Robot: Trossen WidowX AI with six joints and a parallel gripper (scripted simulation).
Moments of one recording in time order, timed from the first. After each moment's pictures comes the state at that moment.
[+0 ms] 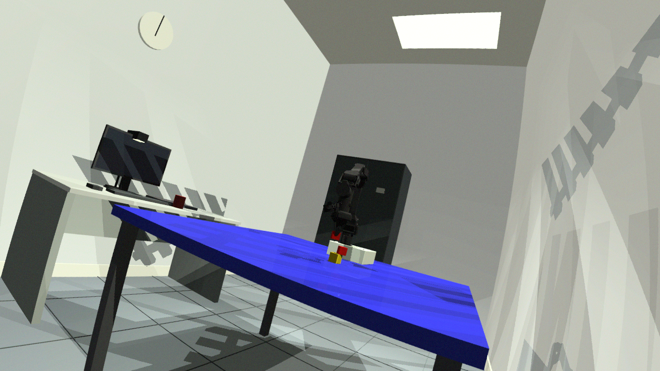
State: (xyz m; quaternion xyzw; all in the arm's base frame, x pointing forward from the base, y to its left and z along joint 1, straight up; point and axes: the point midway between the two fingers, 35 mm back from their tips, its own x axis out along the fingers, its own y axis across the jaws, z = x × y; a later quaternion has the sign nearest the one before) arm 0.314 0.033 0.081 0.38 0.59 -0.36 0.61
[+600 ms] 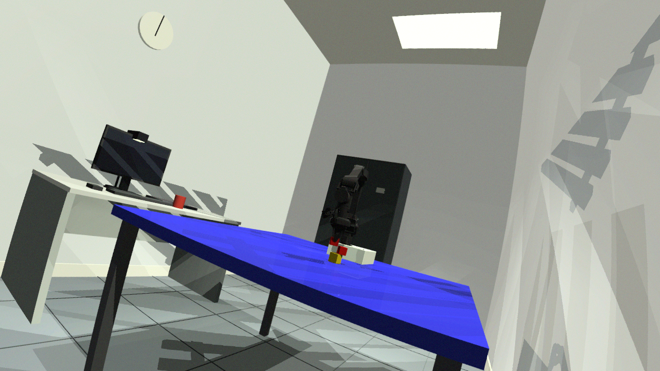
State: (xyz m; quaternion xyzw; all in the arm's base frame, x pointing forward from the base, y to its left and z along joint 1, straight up) arm 0.314 0.033 0.055 0.38 0.59 -0.37 0.61
